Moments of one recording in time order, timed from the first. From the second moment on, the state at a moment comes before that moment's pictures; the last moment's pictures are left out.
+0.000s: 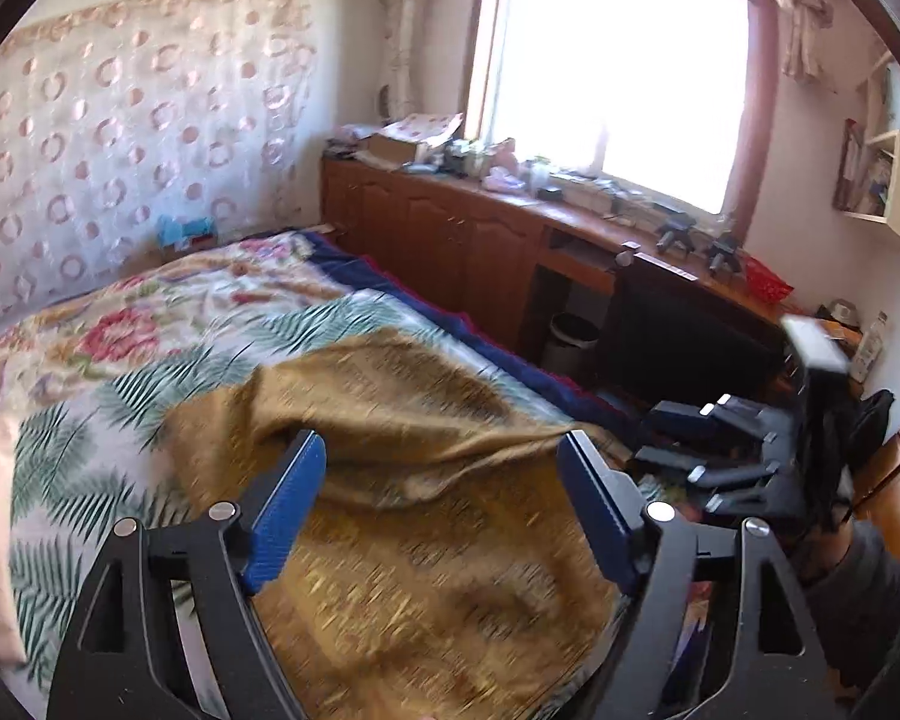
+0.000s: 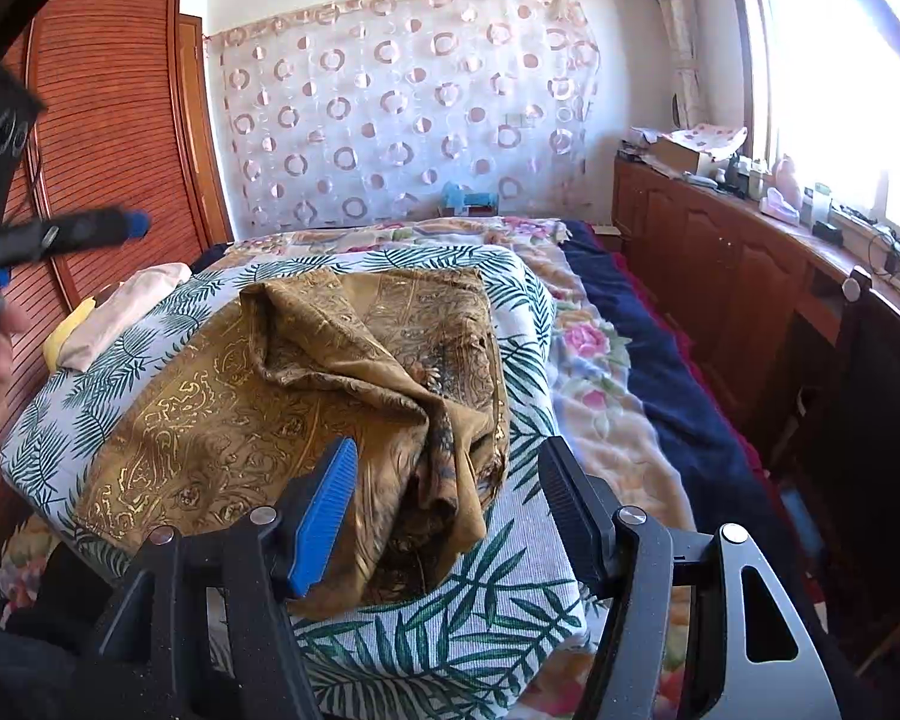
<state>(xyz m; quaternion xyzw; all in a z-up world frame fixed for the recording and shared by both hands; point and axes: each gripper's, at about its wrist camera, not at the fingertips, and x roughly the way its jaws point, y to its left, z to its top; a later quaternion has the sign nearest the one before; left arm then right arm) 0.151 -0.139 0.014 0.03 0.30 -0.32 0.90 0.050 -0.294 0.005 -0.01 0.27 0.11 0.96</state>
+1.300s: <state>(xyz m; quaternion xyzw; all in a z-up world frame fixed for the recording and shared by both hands) 0.153 -0.015 -0.060 -0.02 0.34 -0.19 0.92 0.234 -0.165 0.012 -0.14 0.36 0.22 0.89</state>
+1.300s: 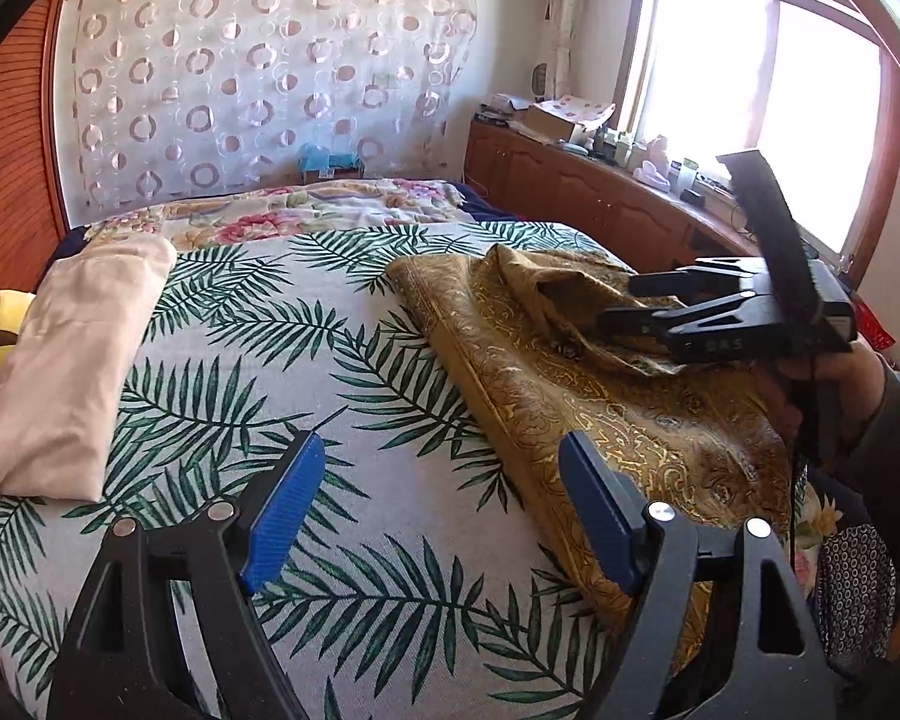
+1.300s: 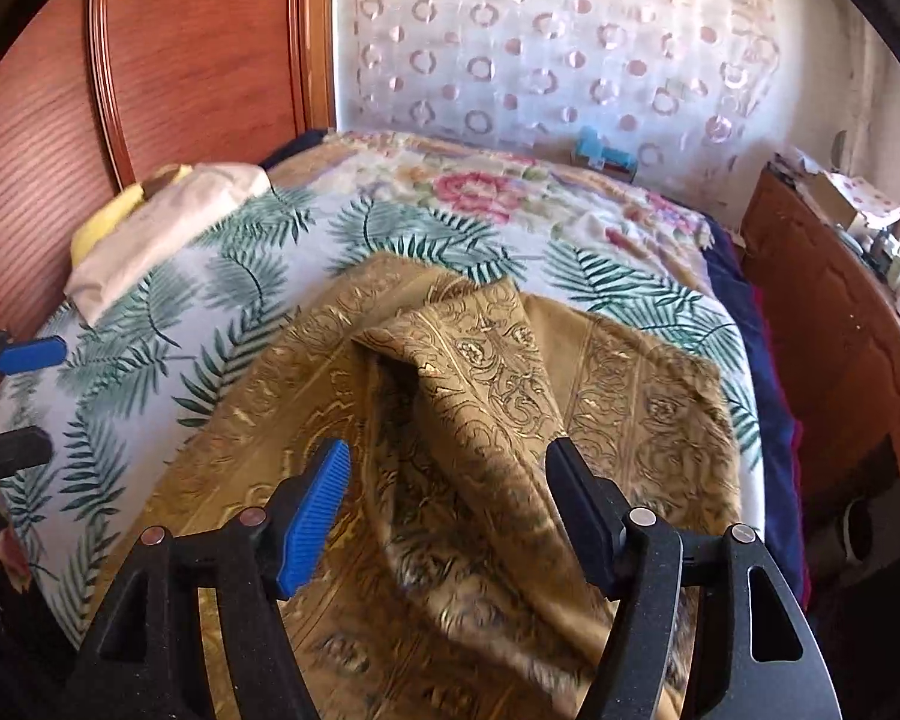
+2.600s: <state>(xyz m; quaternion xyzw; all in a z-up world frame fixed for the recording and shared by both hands) 0.198 -0.058 -0.090 0.01 0.39 -0.21 0.89 0.312 -0.262 0.041 -0.08 0.38 0.15 0.91</state>
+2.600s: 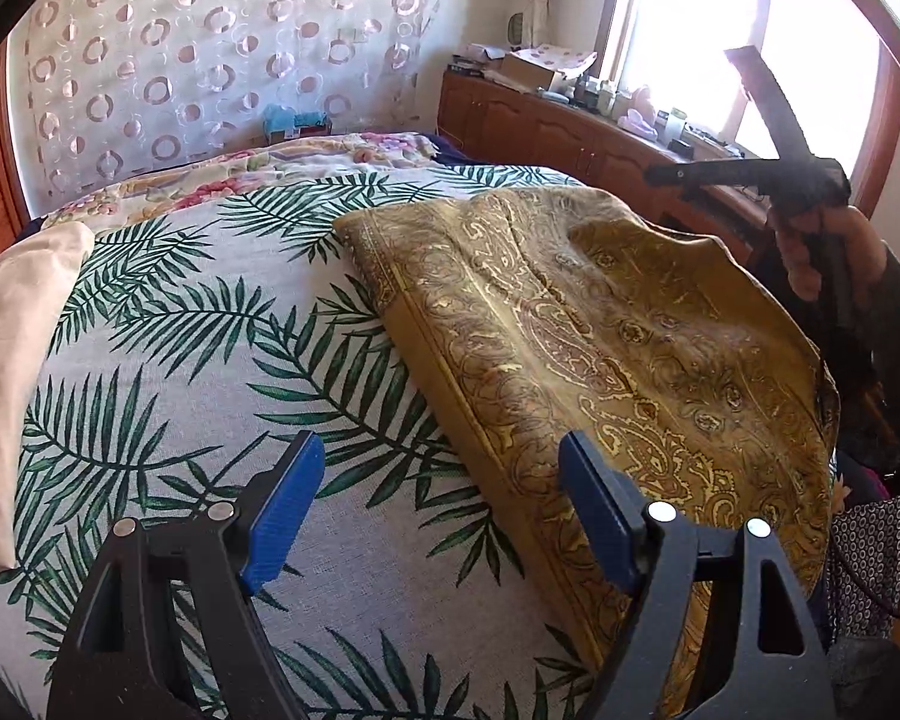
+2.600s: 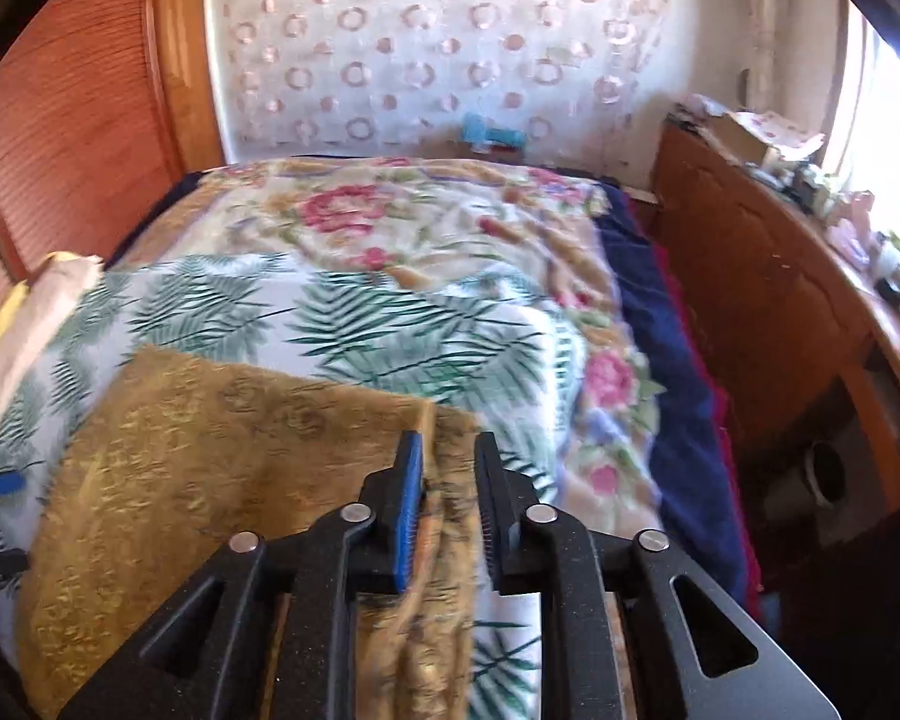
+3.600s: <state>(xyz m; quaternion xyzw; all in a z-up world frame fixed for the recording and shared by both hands) 0.205 -0.071 -0.100 0.03 0.43 -0.21 0.88 0.346 -0.282 0.037 -0.10 0.39 0.12 0.91</state>
